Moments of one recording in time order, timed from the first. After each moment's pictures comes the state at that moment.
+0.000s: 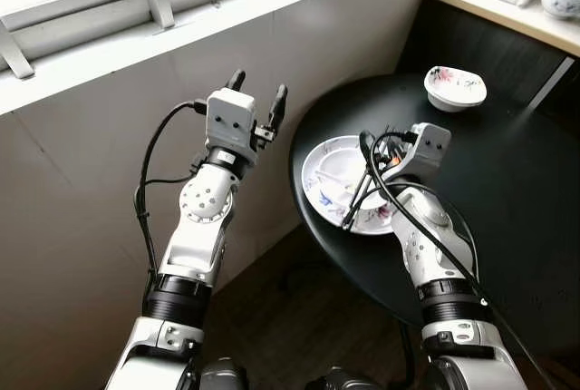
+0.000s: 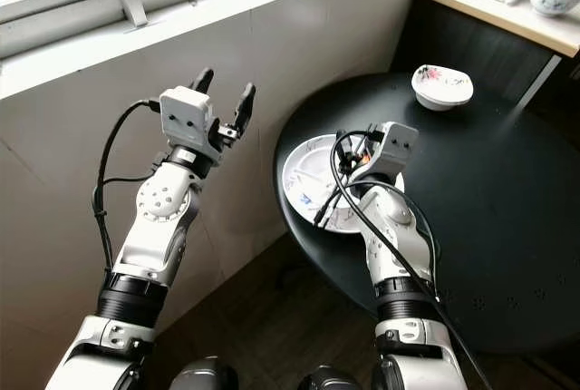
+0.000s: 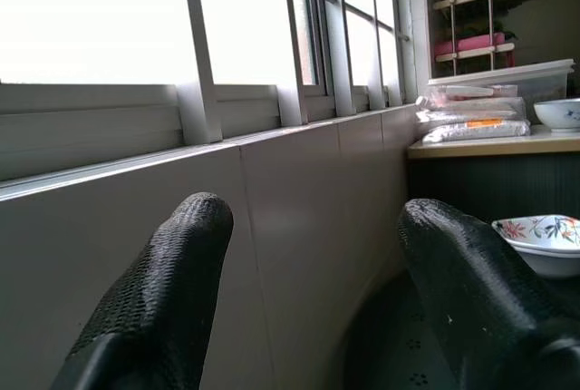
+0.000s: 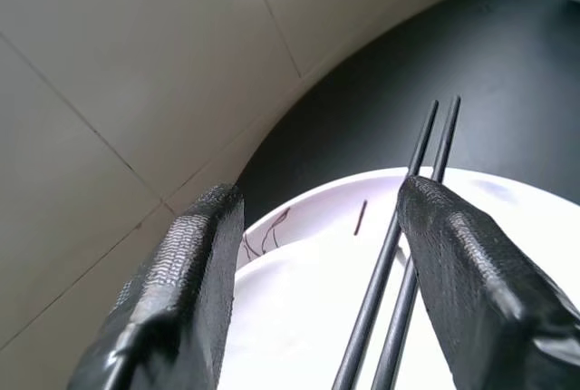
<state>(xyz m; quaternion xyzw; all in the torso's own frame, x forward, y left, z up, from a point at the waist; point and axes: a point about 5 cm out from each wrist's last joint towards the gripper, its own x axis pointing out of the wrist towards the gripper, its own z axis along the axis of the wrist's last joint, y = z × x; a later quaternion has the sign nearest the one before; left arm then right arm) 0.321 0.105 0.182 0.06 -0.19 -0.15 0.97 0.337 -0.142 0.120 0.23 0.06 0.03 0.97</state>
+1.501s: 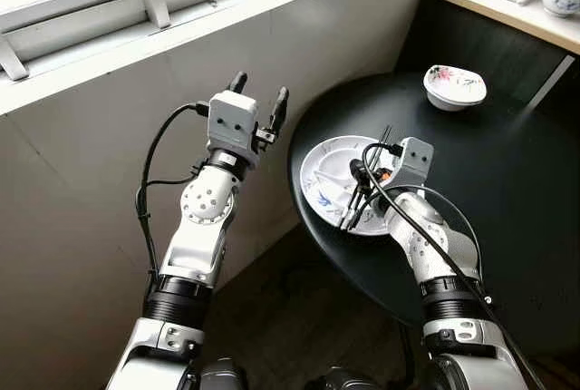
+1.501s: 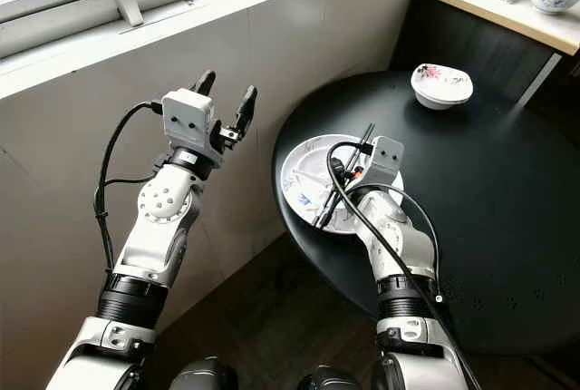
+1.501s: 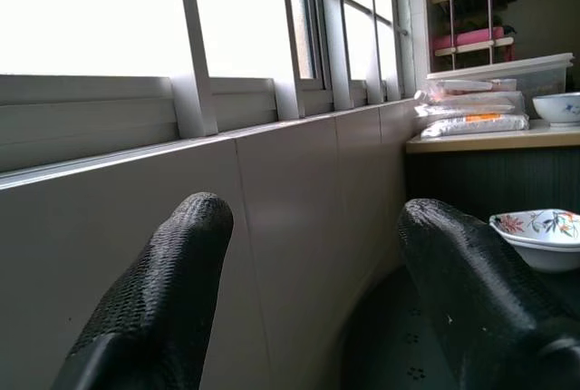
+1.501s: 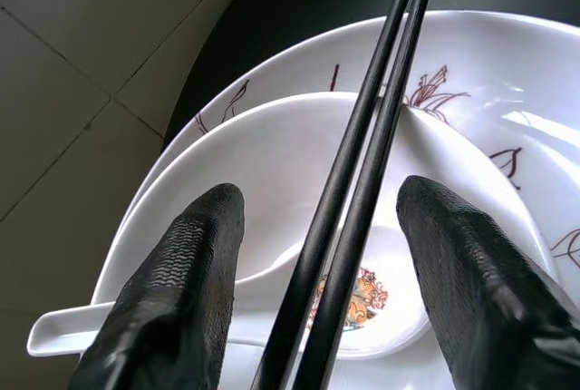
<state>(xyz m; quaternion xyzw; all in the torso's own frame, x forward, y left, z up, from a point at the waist) 0.321 0.105 0.180 0.06 -0.19 -0.15 0.97 0.332 -0.138 0.103 0.23 0.19 0.01 0.95</state>
